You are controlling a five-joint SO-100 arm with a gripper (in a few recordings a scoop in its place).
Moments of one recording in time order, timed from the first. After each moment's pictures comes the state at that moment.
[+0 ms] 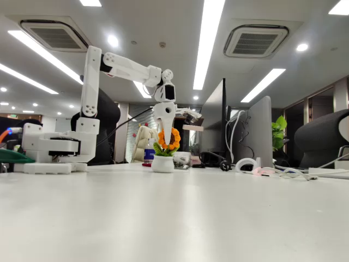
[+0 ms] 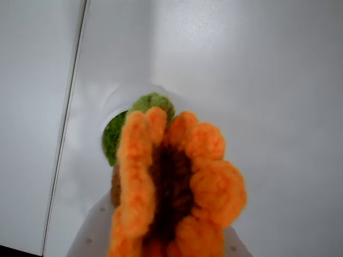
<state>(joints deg) -36.9 89.6 89.2 83.8 -78.7</state>
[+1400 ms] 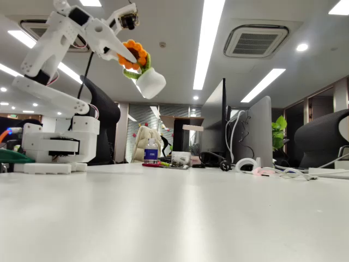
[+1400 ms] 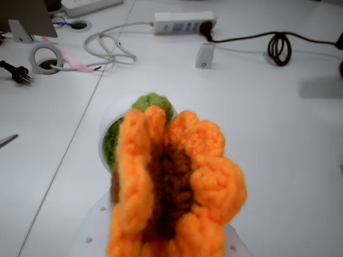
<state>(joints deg) -10.4 166.7 88.8 100.2 -95.4</state>
